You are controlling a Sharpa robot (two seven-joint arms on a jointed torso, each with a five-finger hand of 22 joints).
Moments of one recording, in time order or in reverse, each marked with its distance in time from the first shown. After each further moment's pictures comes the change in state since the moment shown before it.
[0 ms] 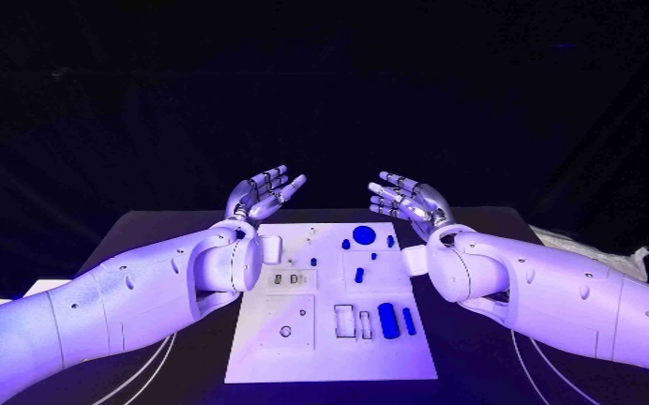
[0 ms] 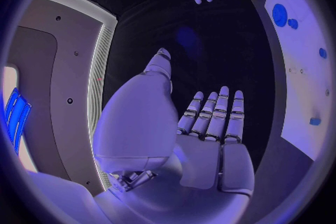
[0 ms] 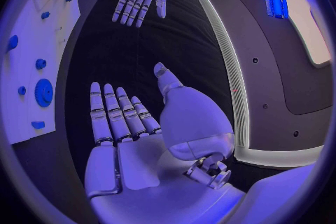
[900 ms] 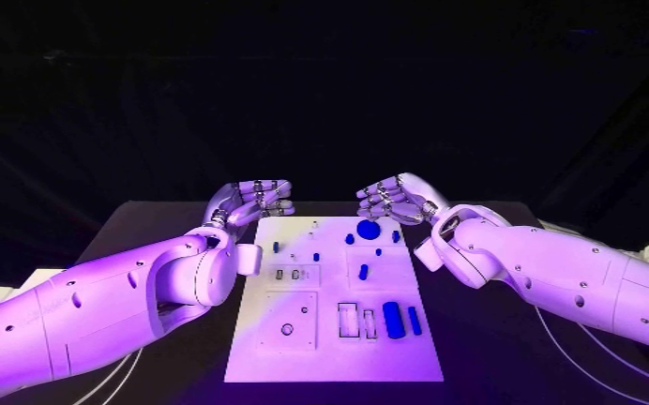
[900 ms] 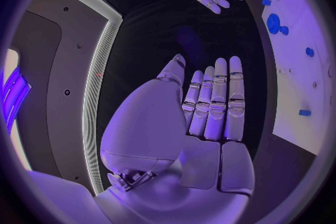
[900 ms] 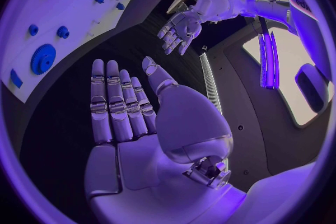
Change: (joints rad) left arm 0.011 -0.146 0.000 0.153 -0.007 0.092 0.006; left_hand 0.077 0.120 0.042 -0.091 0.000 0.477 0.038 0.068 0.023 0.565 -0.067 0.062 0.024 0.532 -0.105 0.122 0.099 0.054 0.572 -0.081 0.143 0.047; right arm 0.062 -0.006 0.005 -0.088 -0.716 0.126 -0.129; right_hand 0.117 -0.010 0.042 -0.151 -0.024 0.462 0.066 0.015 0.018 0.401 -0.067 0.000 0.011 0.501 -0.099 0.021 0.011 0.054 0.387 -0.061 0.122 0.014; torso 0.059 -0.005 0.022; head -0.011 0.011
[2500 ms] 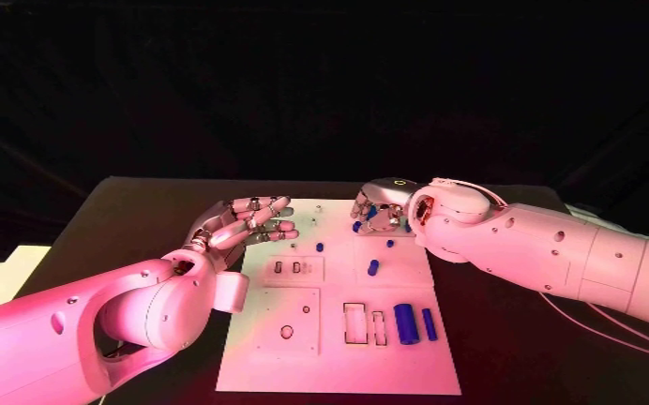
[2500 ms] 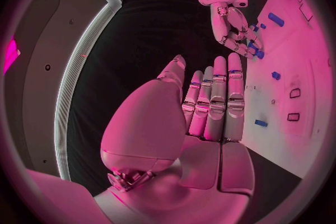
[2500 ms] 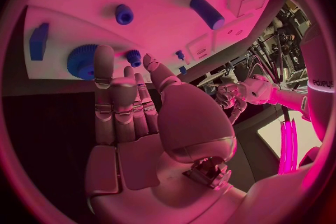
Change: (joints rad) left arm 0.038 -0.128 0.010 0.280 0.054 0.066 -0.081; left_hand -0.004 0.004 -0.005 -0.015 0.000 0.003 -0.004 -0.014 -0.001 0.009 -0.002 -0.028 -0.001 0.030 -0.012 0.000 0.039 0.000 0.060 -0.014 0.014 0.008; right arm 0.110 0.040 0.009 -0.015 -0.760 0.251 -0.369; right_hand -0.003 -0.031 0.056 -0.010 0.024 0.109 -0.052 0.000 0.001 0.076 -0.066 0.002 0.000 0.292 -0.104 0.953 0.663 0.000 0.172 -0.123 0.636 0.385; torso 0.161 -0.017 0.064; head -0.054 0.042
